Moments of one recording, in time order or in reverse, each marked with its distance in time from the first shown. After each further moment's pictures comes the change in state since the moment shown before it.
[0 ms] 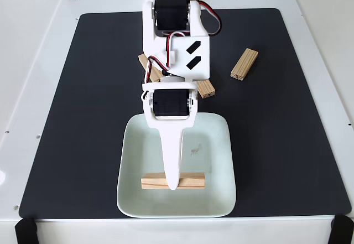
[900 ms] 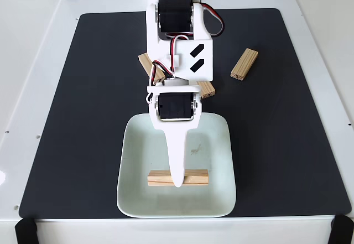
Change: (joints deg) arm -0.7 -0.3 0.0 3.9 0.0
